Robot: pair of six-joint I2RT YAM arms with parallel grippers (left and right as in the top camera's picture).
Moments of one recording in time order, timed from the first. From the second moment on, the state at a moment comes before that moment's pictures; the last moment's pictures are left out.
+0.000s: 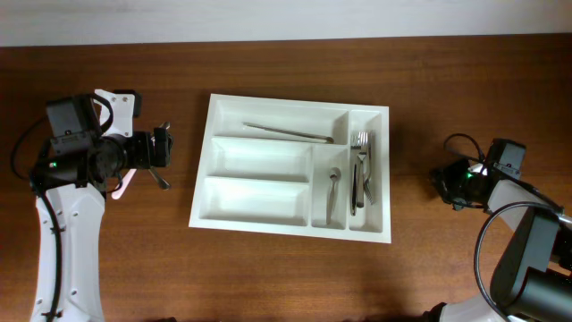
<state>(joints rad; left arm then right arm) 0.23 1.41 1.23 -0.75 0.28 0.19 -0.43 1.74 0.82 -0.24 -0.42 0.77</state>
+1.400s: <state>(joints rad) 0.23 1.41 1.23 -0.75 0.28 0.19 -0.43 1.74 0.81 -0.20 -0.40 0.59</state>
